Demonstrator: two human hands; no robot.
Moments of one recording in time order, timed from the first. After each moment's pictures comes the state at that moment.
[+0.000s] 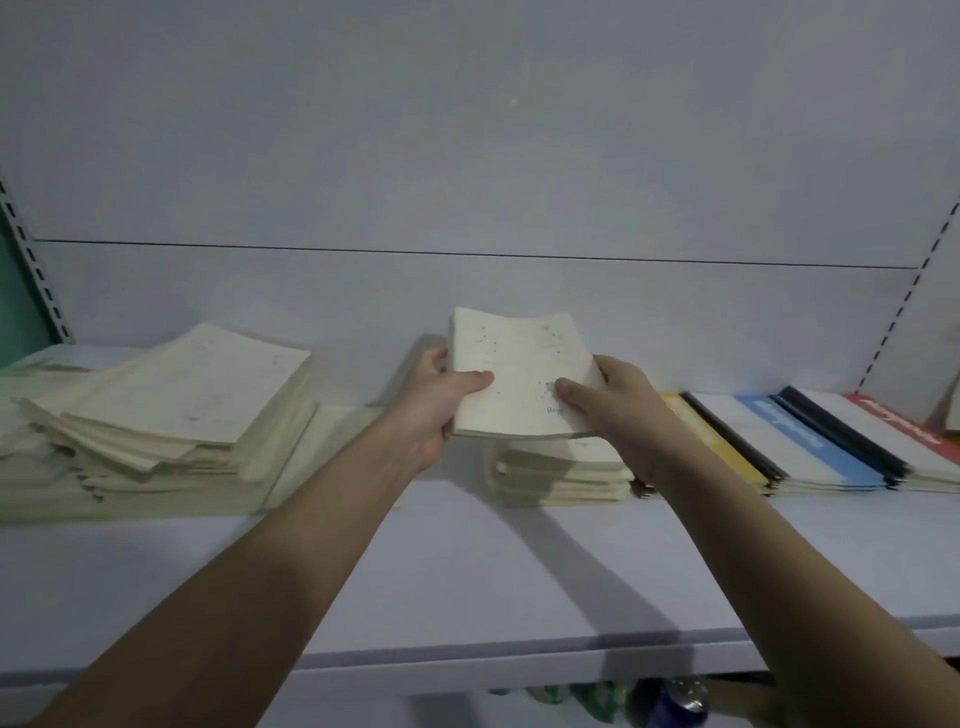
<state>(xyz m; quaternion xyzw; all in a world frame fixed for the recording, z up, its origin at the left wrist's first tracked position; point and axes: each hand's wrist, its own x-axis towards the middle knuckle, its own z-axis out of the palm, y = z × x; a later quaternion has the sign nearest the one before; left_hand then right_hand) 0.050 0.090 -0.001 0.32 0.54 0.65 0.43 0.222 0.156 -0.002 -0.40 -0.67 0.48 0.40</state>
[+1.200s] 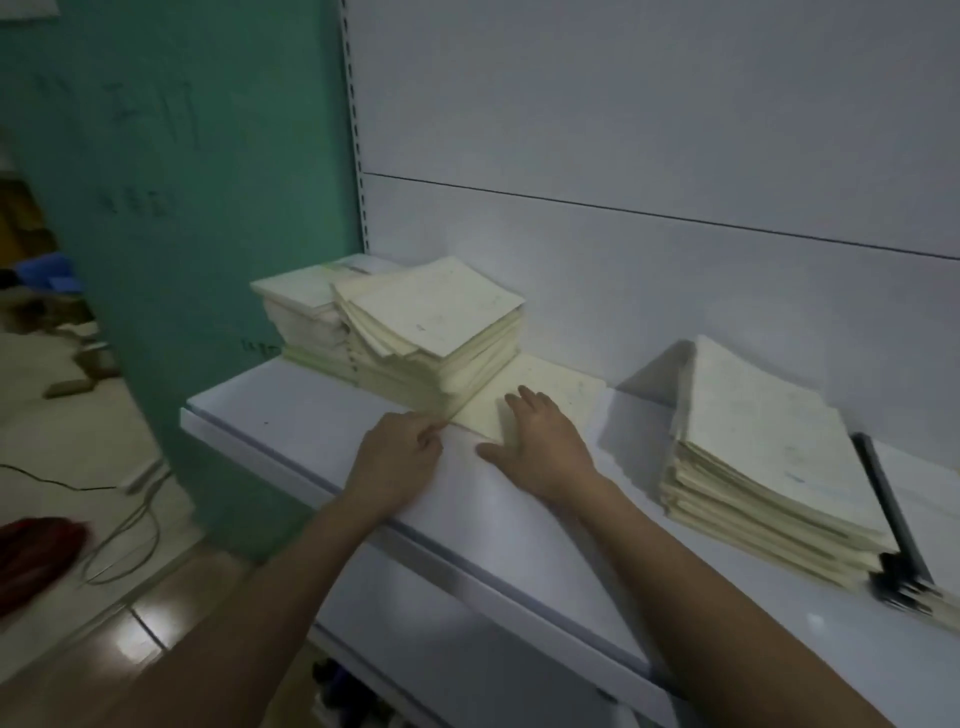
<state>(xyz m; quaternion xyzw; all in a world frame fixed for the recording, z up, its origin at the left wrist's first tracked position) -0.044 -0.059 -0.112 0.31 0.89 0.34 0.01 0.041 0.110 -0.104 -0.16 -0.97 0.16 0.11</state>
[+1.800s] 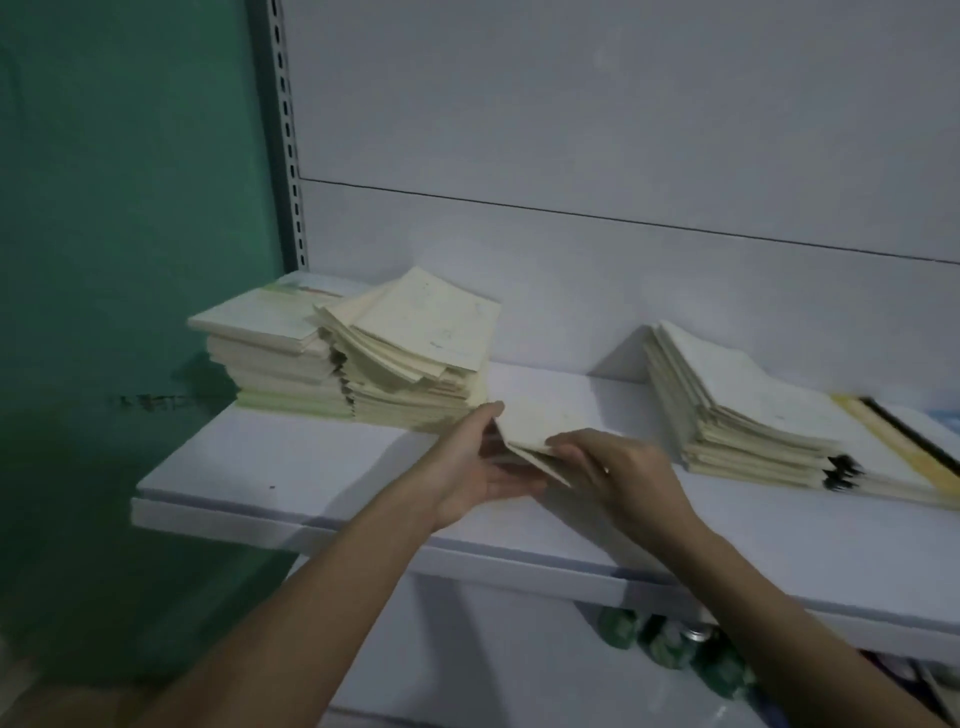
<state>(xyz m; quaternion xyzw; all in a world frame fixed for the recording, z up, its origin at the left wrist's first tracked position) -0.073 -0.071 -0.077 0.21 0.49 0.64 0.55 0.093 0.034 -0.095 -0.17 -0.93 0.07 0.32</state>
